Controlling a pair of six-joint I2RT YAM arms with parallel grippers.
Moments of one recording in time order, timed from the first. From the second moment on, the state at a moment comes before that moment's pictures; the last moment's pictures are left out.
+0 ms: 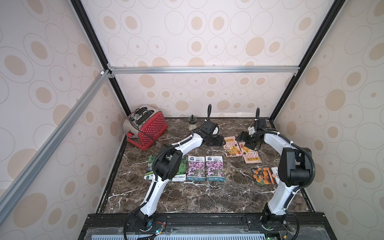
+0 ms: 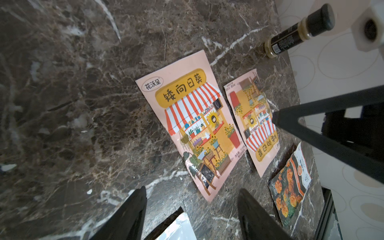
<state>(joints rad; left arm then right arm) -0.66 2.32 1.92 -0.45 0.33 -0.50 0.01 1.91 1.42 -0.61 -0.38 0.48</state>
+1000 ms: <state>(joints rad) -0.56 1.94 1.49 -0.33 0.12 -0.60 0.22 2.29 1.86 -0.97 0.01 0.26</state>
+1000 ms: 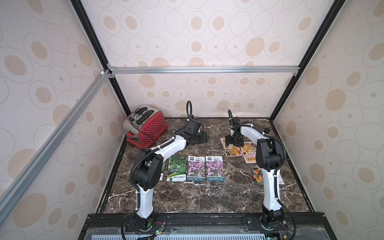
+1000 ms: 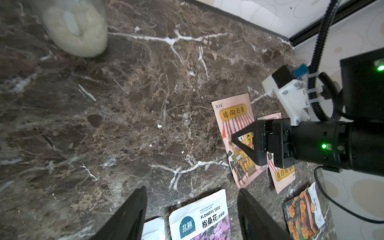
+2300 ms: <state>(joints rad) -0.56 1.89 1.37 -0.26 0.17 -0.62 0.33 1.83 1.16 -0.84 -0.03 0.50</state>
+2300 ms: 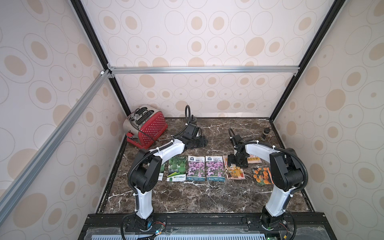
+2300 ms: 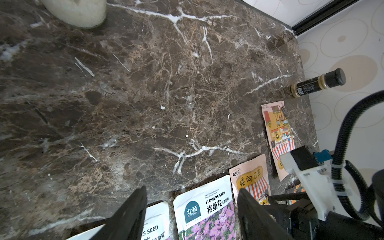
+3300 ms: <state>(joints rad) -0.65 1.96 1.53 -0.26 0.19 -0.58 -0.06 1.57 1.06 -0.89 -0.09 0.49</state>
